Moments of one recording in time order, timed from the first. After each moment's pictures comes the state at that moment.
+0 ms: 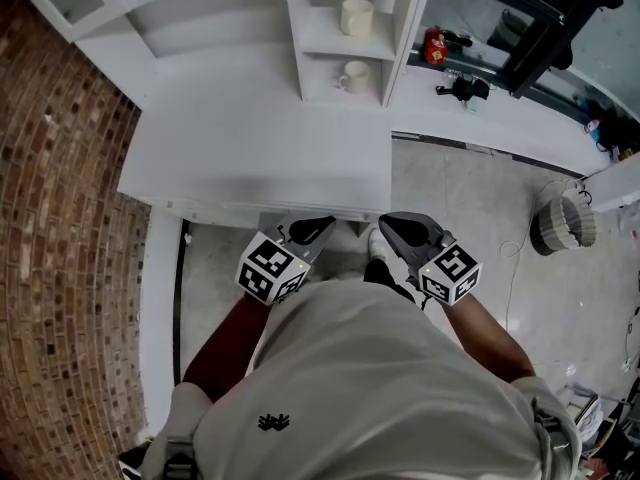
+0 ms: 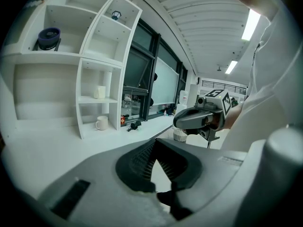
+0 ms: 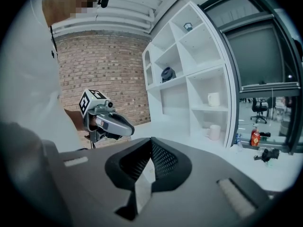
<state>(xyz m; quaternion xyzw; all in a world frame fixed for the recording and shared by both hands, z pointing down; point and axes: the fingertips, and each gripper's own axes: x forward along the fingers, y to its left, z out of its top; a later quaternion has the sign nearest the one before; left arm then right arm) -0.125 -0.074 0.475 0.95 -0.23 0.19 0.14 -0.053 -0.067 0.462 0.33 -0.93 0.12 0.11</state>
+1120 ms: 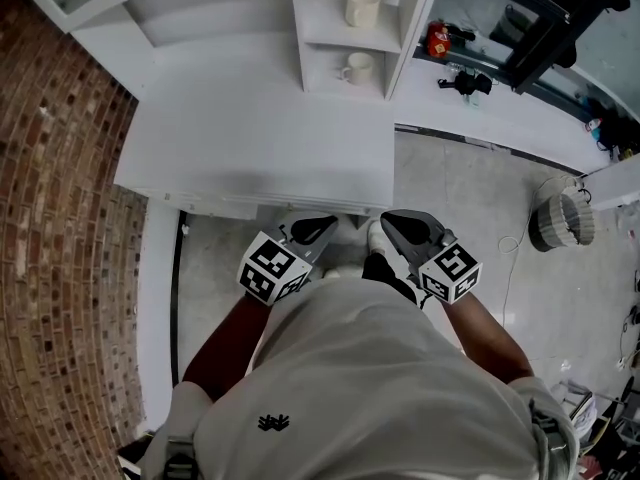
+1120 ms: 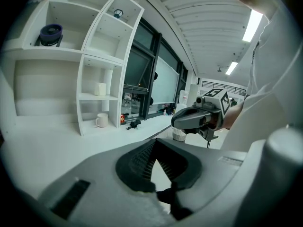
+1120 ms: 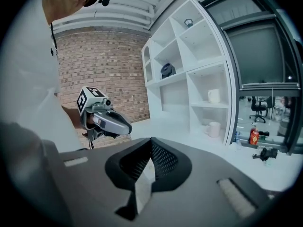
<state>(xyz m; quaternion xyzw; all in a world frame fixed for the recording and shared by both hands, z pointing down) -0.128 -0.074 0.485 0.95 -0.22 0.19 0.14 -0.055 -0.072 0.474 0.34 -0.92 0.12 0.13</state>
